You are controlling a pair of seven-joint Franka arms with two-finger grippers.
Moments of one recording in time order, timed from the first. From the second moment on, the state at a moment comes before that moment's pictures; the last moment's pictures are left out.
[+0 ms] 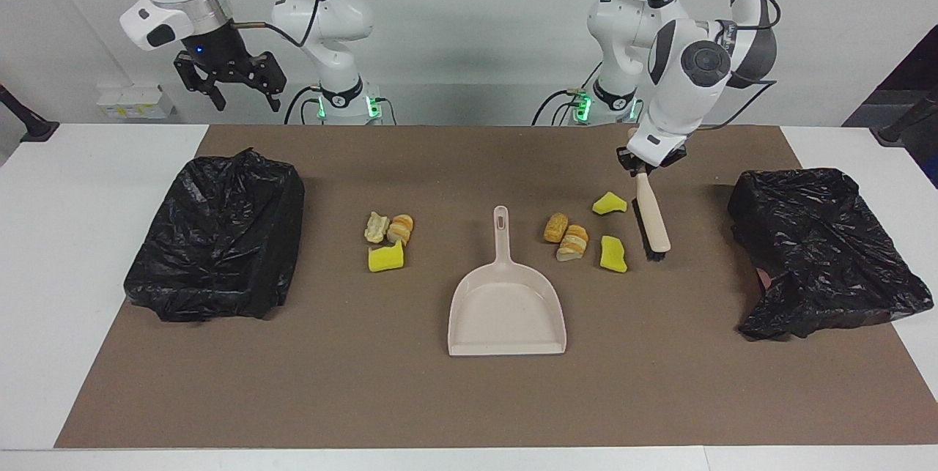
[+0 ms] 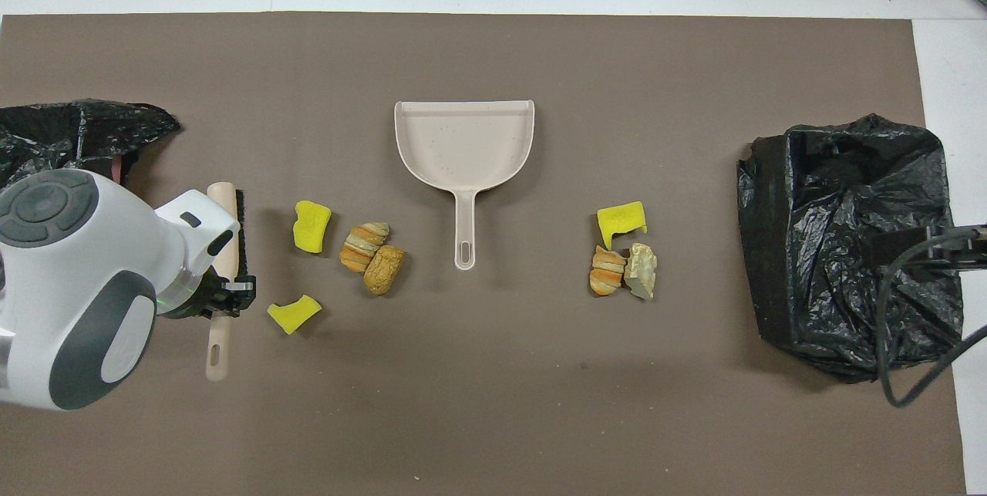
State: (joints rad) left arm -0.29 -0.13 0.08 -2.18 0.05 1.82 -0.33; right arm 0.03 -0.17 -0.04 -1.71 0.00 1.51 0.04
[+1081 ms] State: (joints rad) left arm -0.26 -0.13 0.07 -2.18 0.04 1.85 -0.34; right arm 0.44 0.11 -0.01 -1.73 0.06 1.88 0.55
